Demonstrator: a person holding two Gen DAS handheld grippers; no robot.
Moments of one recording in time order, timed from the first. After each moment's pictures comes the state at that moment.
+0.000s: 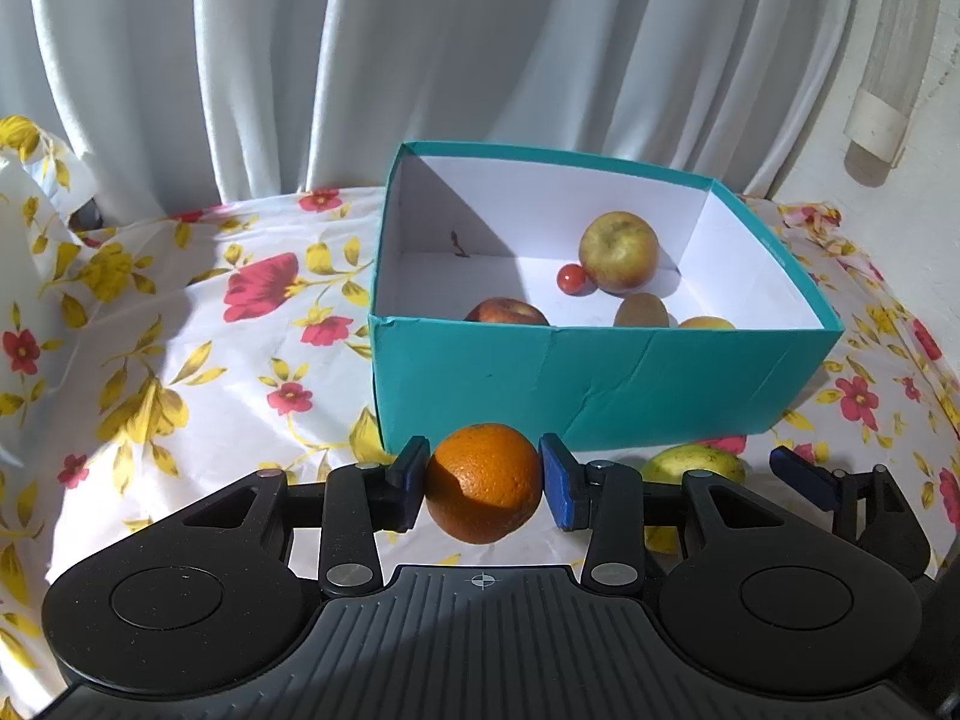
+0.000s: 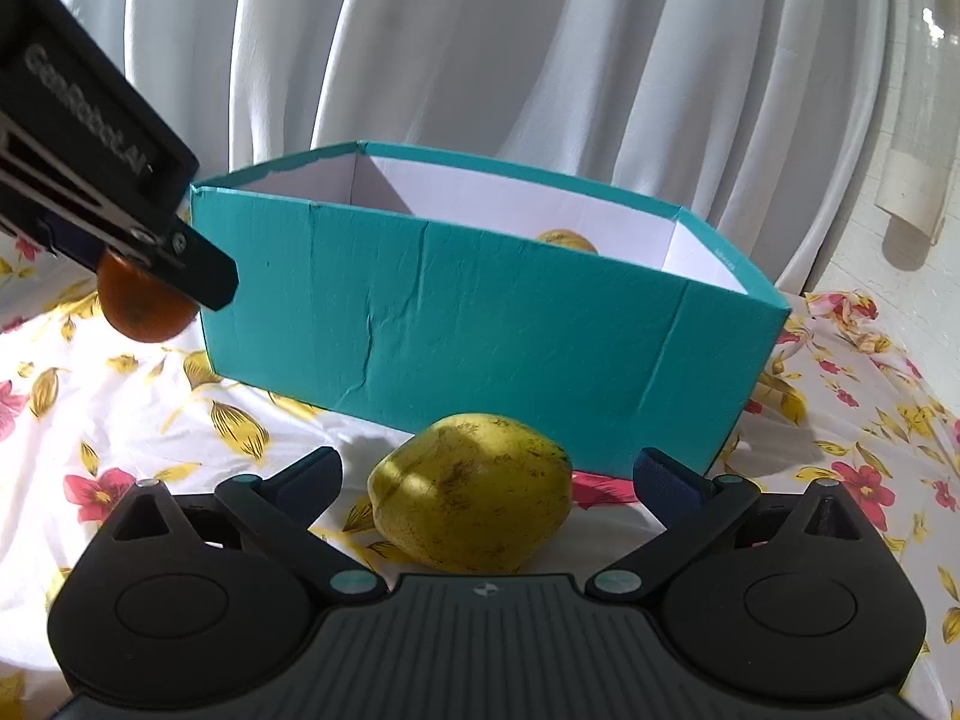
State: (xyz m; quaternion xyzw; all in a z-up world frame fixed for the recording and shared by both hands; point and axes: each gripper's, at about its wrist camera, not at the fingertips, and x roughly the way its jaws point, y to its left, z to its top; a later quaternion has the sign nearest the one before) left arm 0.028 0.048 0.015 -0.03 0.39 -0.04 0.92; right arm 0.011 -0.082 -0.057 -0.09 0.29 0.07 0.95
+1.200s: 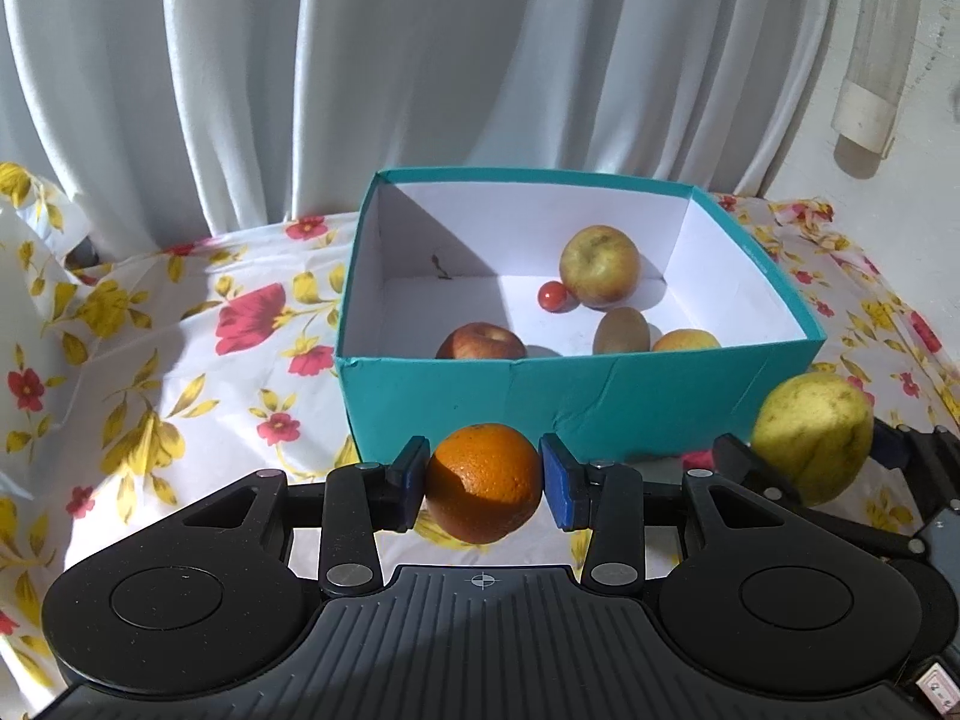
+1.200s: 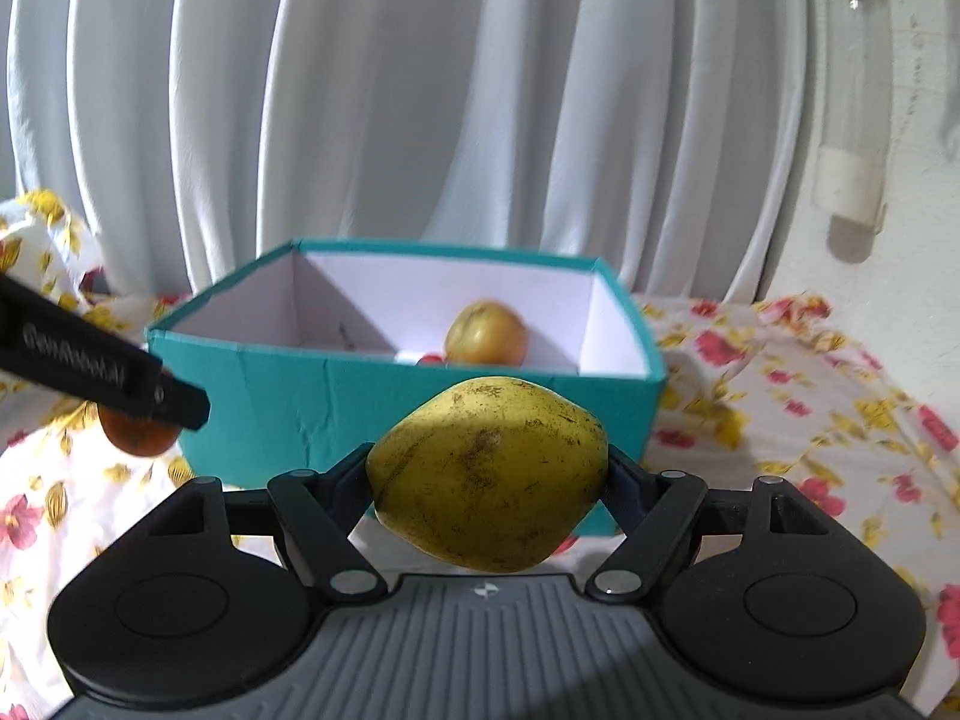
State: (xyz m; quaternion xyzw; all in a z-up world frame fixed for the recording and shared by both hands) left arm 0.028 0.026 0.029 -0.01 0.38 -0.04 0.92; right arm 0.001 -0.128 -0.003 -0.03 0.25 0.04 0.97
